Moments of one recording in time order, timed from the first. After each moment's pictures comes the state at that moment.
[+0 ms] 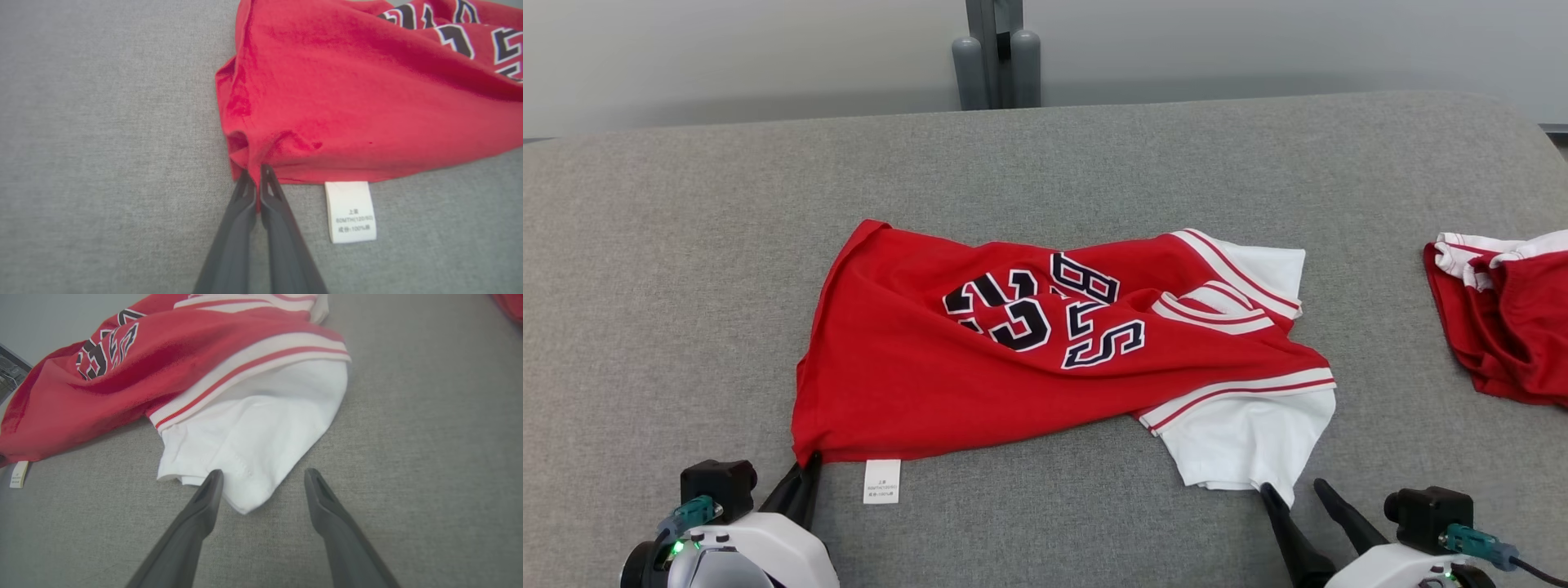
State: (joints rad) left arm -0.07 0.25 -0.23 0.32 -0.46 0.03 0.04; right arm 0.07 -0.05 0.12 0.14 0.36 0.13 0.11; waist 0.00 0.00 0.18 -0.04
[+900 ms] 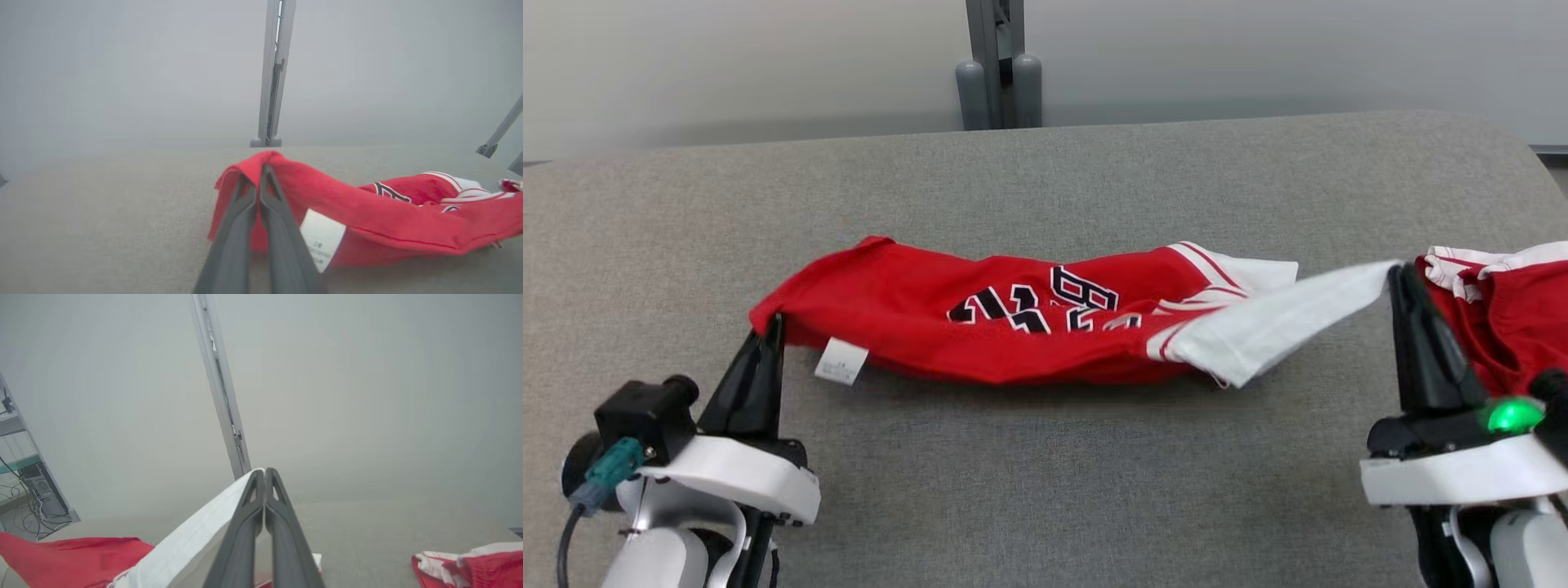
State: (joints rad) left arm -0.10 0.29 -0.19 0.03 -0.44 0.10 -0.04; right arm -0.09 -0.05 0.03 -0.09 0.31 0.13 -0.13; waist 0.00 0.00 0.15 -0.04
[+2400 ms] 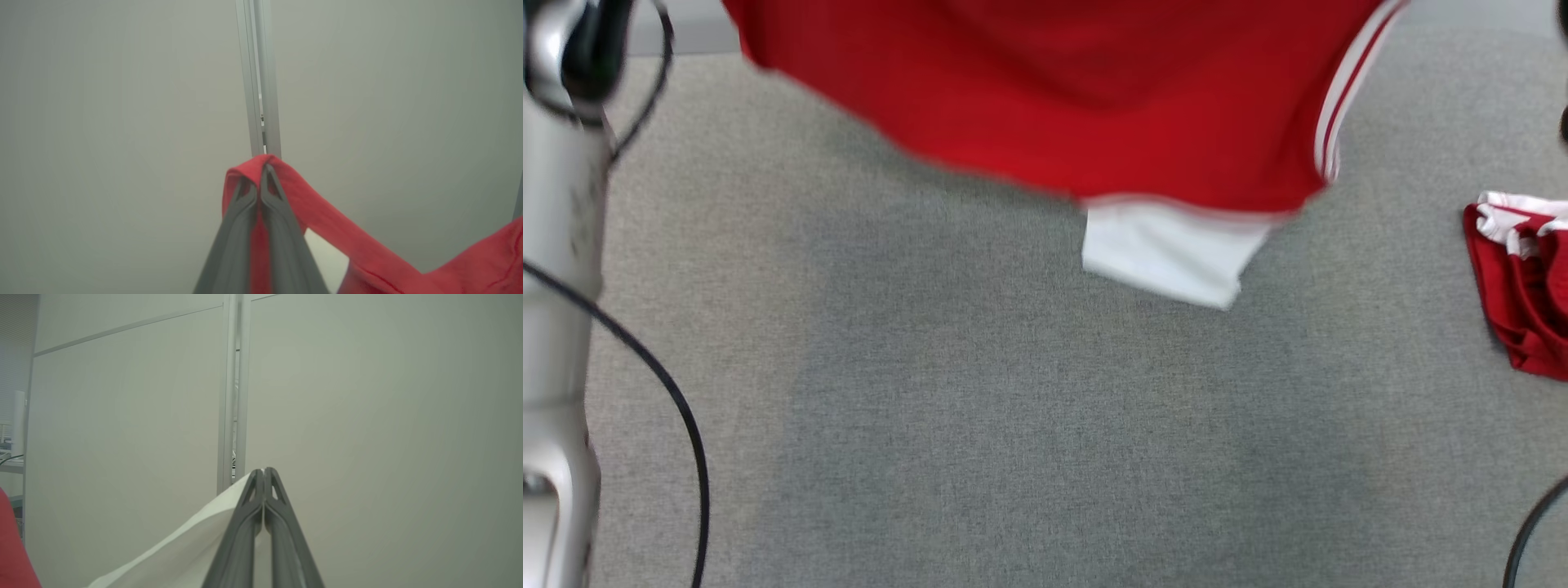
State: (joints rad) left arm -1.14 0.29 -0.25 0.39 -0.43 -0.05 0.06; right arm -1.21 -0.22 0.22 0.41 0.40 0.13 -0.13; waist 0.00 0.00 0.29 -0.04
